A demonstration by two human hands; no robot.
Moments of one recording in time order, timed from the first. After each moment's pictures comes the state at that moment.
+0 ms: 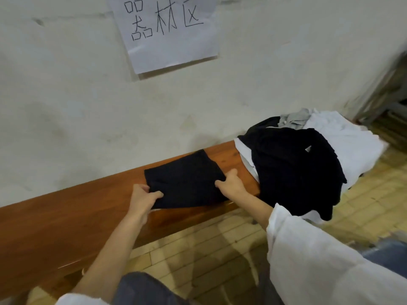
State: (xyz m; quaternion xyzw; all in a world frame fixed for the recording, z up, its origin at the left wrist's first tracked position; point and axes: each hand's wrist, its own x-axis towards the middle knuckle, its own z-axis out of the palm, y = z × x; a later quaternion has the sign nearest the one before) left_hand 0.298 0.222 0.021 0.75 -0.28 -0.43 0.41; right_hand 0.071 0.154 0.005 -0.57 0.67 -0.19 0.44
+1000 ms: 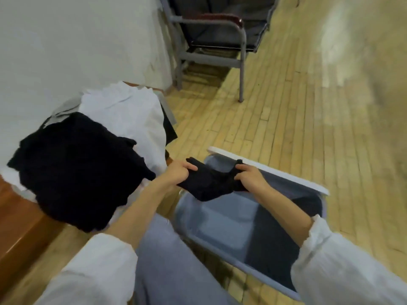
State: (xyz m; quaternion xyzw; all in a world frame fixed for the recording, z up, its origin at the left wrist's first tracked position) left_hand -0.267 0.273 -0.013 0.48 -0.71 -0.51 0.00; right_hand -0.400 0.425 -0.023 -0.14 0.78 -0.46 0.40
